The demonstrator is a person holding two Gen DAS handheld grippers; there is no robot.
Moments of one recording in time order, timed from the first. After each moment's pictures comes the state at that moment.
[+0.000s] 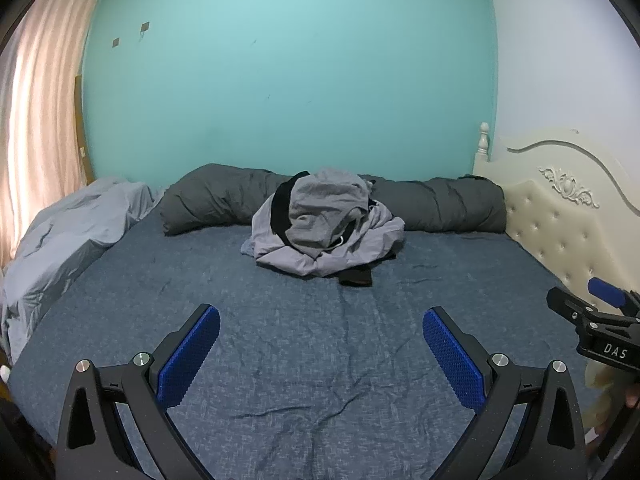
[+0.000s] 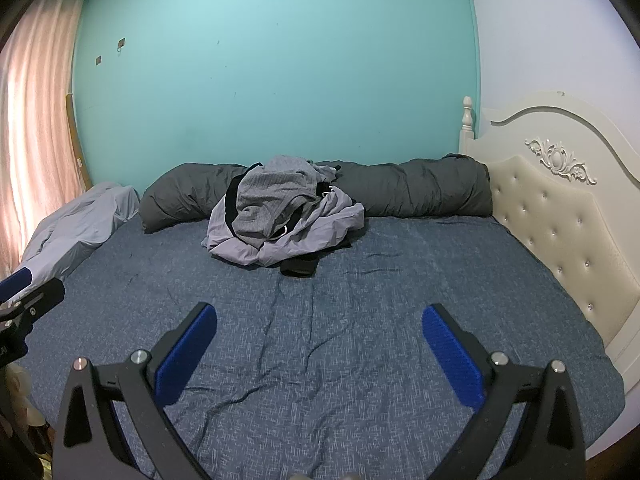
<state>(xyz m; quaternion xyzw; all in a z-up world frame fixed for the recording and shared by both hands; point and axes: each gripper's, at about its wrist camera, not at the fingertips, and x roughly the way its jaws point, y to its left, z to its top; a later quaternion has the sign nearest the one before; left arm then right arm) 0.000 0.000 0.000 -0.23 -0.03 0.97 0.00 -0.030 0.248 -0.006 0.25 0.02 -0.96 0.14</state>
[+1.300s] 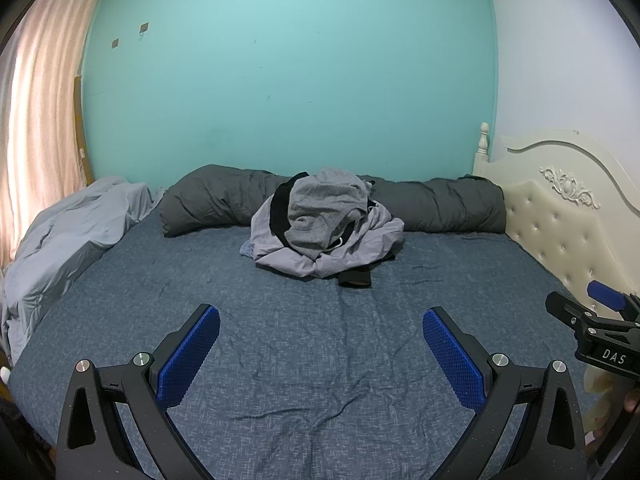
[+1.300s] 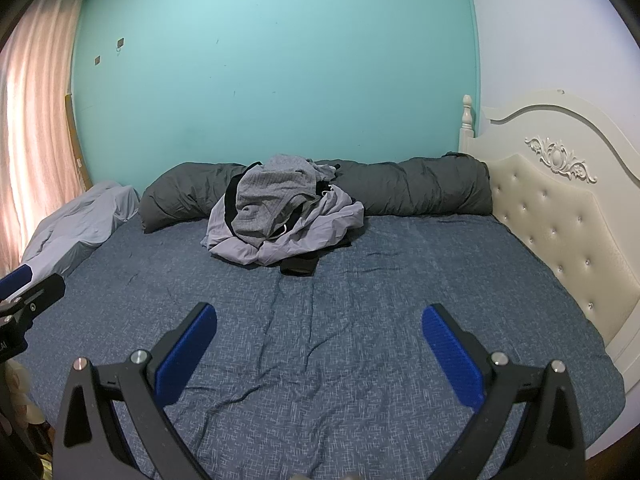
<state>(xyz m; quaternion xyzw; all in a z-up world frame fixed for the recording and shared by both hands) -0.003 0.006 -0.003 -0.23 -0.02 0.97 0.00 -0.031 0.249 -0.004 0.26 0.02 -0.96 0.15</state>
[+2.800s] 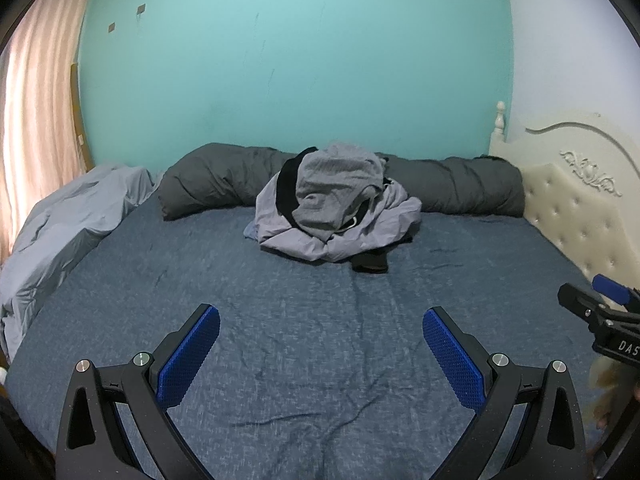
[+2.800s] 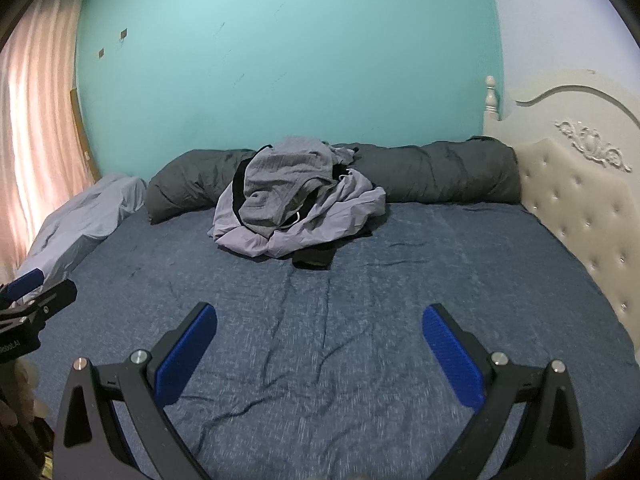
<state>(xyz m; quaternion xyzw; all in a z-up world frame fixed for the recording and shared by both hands) -0.076 -0.013 -0.048 -0.28 -0.02 0.96 -0.02 -0.111 0.230 -0.056 0.28 0.02 -0.94 0.19</state>
